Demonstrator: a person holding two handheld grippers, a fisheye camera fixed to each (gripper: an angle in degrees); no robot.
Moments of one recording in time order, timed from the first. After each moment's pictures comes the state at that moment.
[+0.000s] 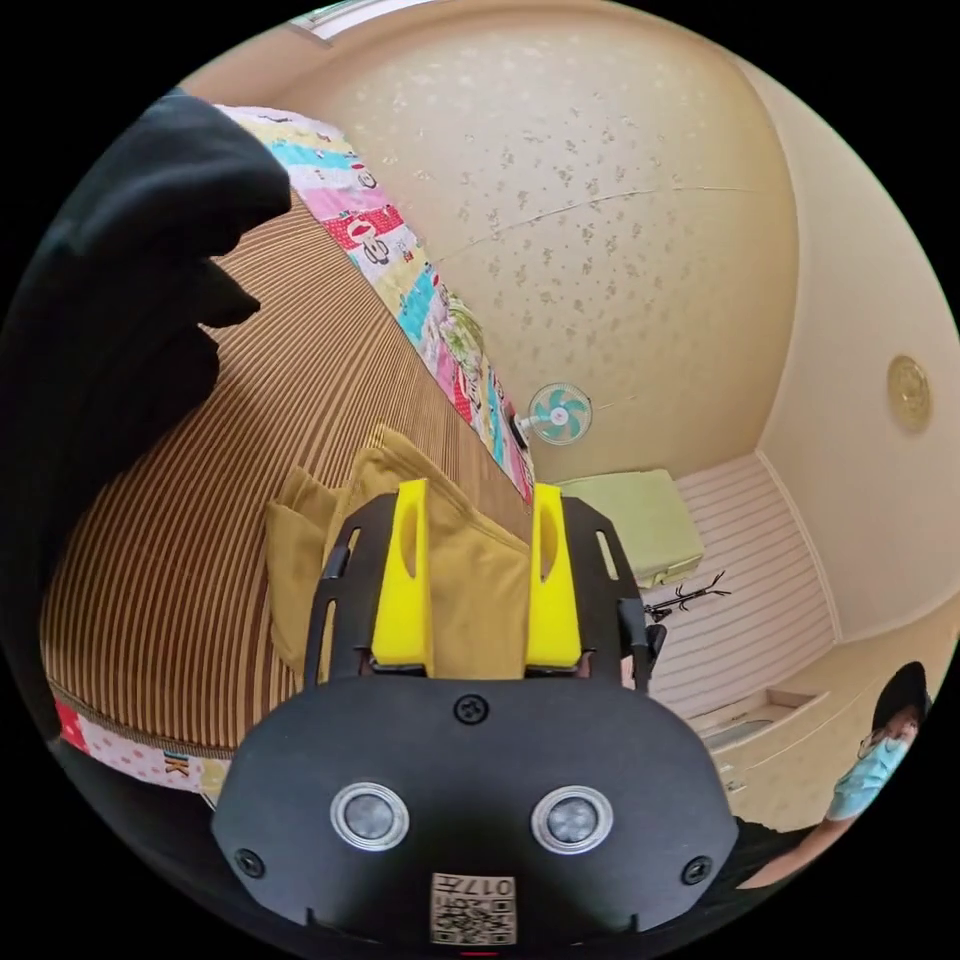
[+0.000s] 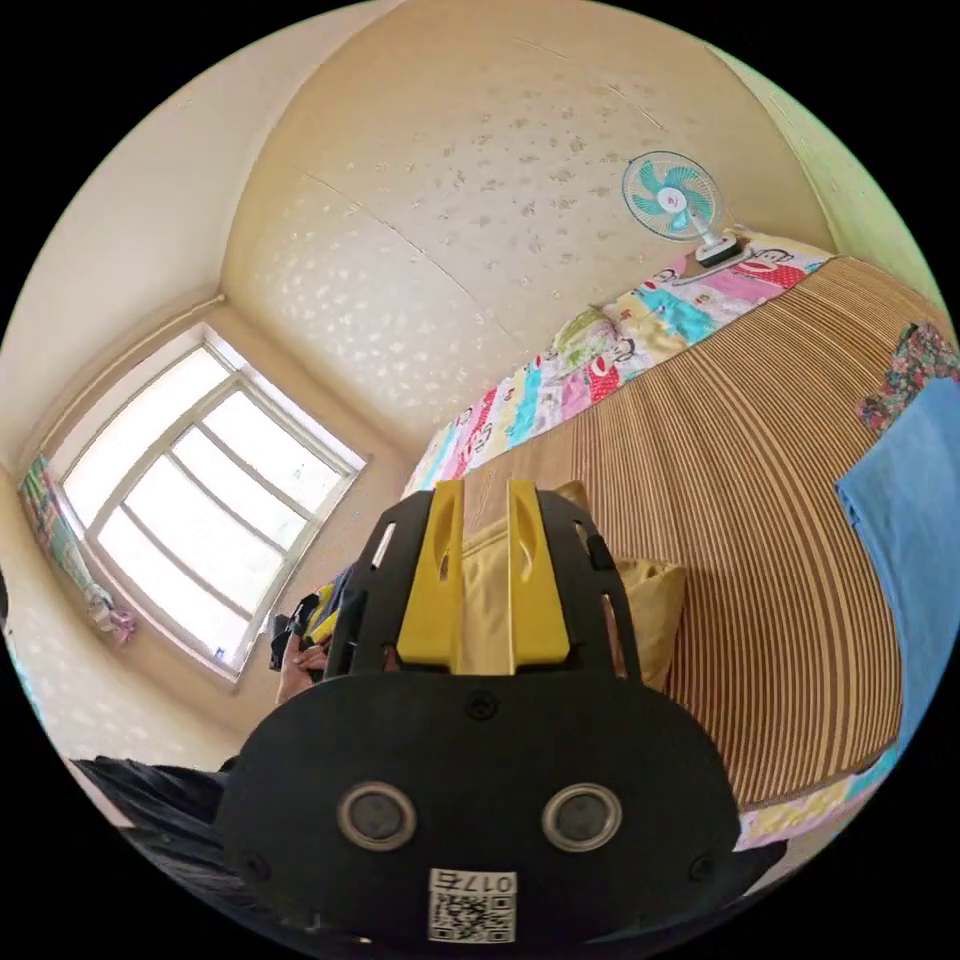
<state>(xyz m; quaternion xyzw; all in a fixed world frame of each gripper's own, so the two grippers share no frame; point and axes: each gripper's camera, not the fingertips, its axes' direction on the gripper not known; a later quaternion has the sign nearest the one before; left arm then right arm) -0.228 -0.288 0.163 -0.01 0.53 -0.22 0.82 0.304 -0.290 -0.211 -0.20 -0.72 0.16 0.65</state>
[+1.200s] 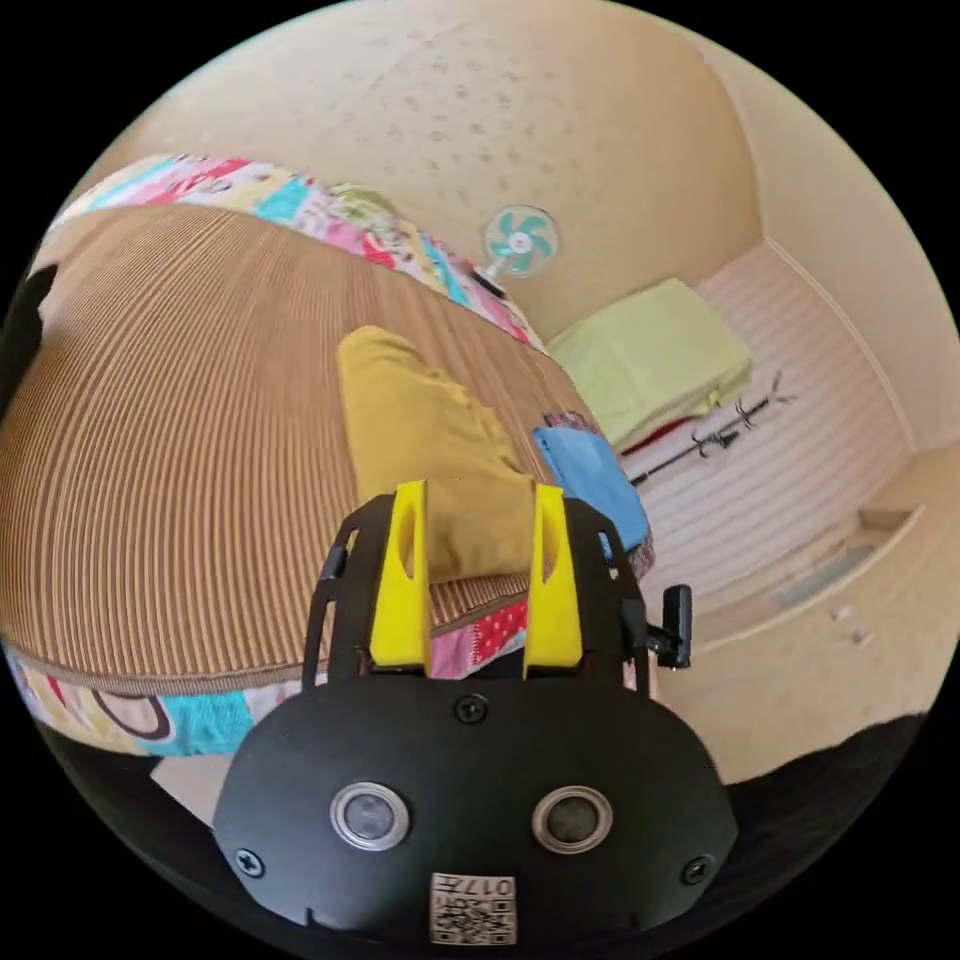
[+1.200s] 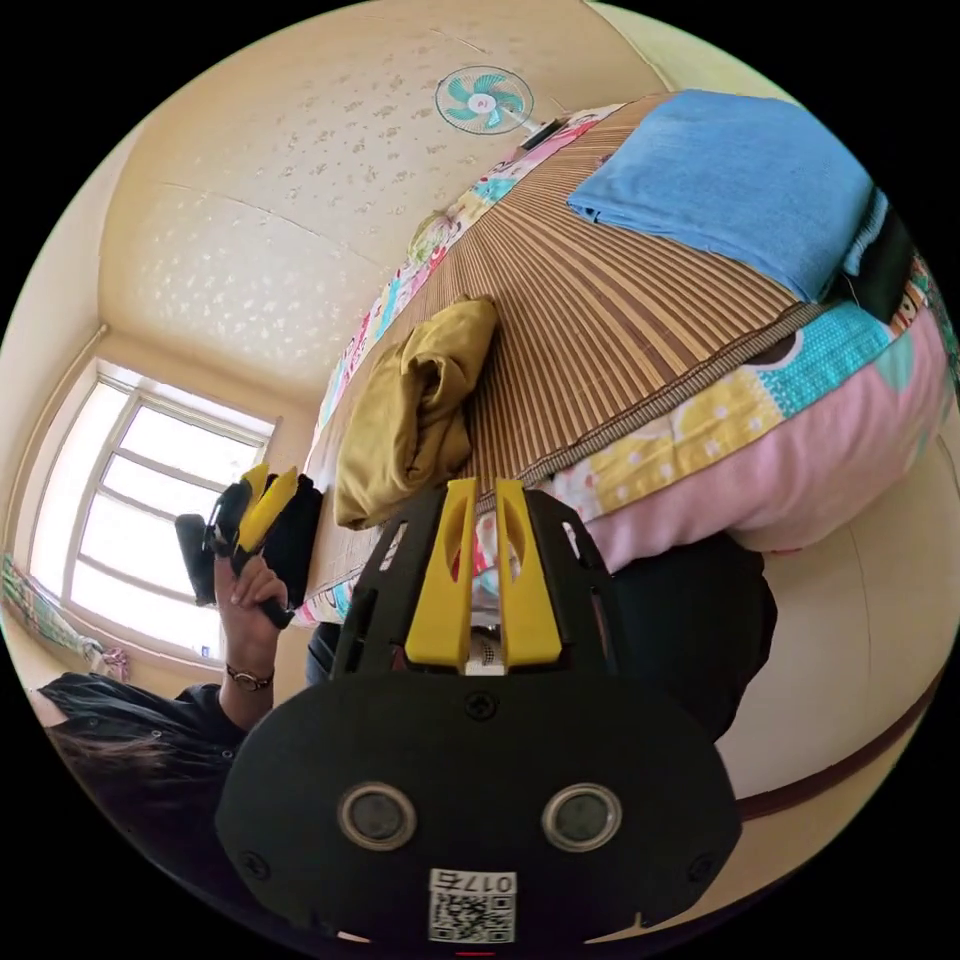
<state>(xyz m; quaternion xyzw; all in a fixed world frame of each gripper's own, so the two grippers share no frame) 0.045 -0.153 0.083 -0.06 0.48 0.02 0.87 0.415 -0.090 -0.055 -0.35 -0.67 0.17 0.63</state>
